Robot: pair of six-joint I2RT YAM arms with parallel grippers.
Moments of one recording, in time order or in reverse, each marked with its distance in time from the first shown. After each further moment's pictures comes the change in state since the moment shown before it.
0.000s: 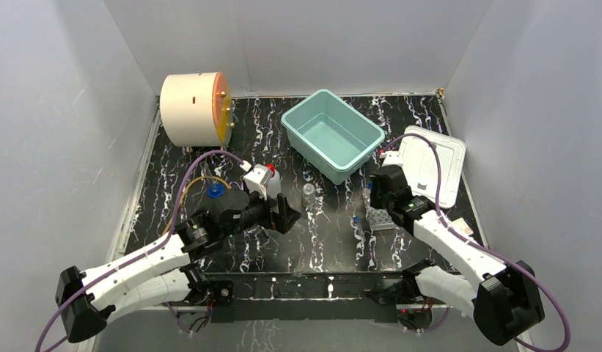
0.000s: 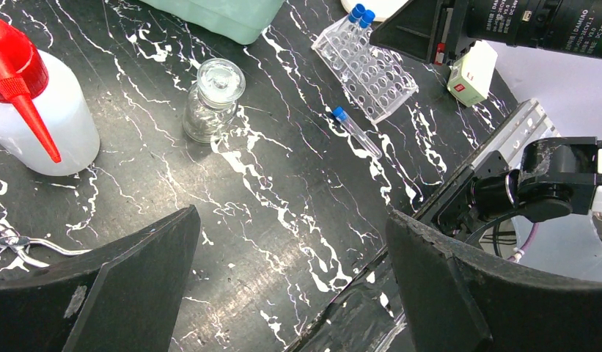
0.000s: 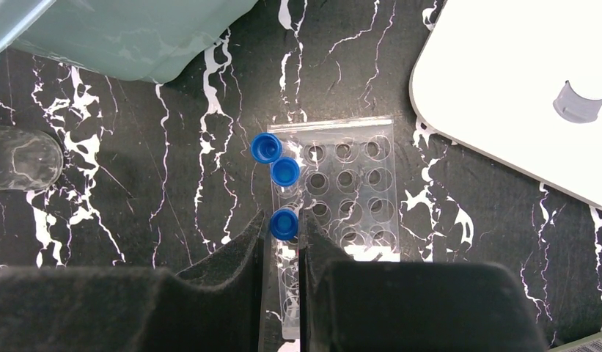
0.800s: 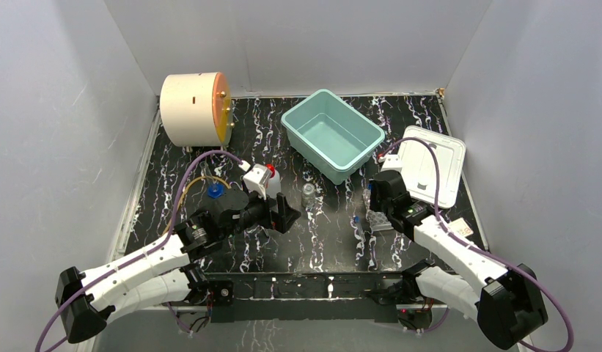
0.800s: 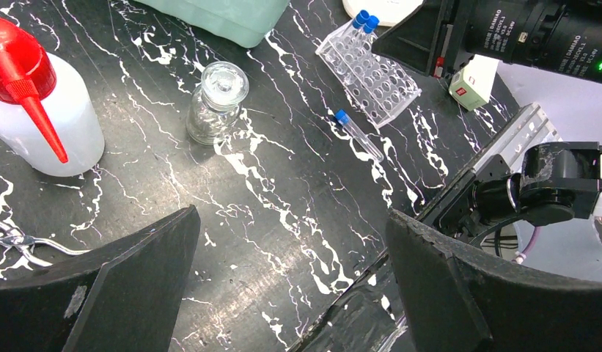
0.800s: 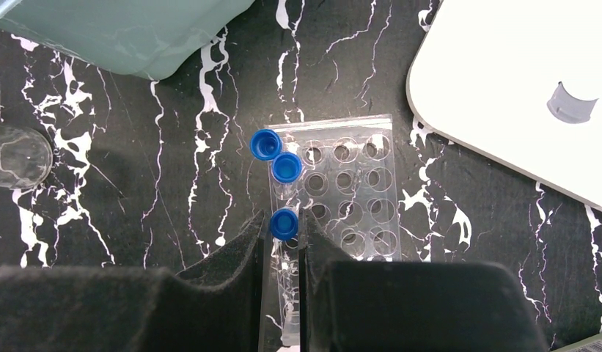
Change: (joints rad) left arm 0.000 -0.004 0.000 0.000 -0.011 0.000; right arm 0.029 -0.033 -0.050 0.040 0.040 -0.005
